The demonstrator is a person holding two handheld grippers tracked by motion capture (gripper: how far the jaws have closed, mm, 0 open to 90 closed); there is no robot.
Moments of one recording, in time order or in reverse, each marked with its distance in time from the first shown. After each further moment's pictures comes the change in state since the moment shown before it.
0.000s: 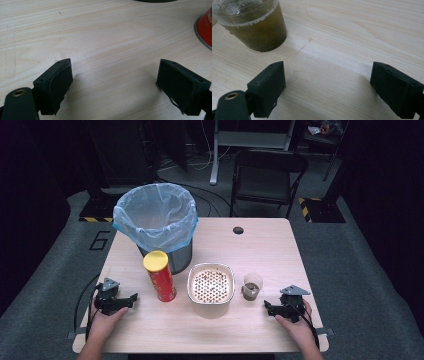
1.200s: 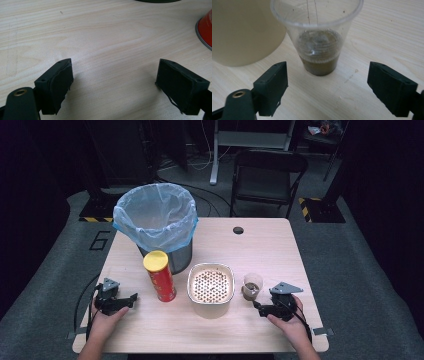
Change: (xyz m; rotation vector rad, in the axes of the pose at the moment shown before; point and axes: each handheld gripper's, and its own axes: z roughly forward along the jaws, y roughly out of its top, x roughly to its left) left arm -0.002 0.000 -0.001 0.005 0.011 -0.010; right arm 0.035 0.030 -0.017 -0.055 0.154 -0.099
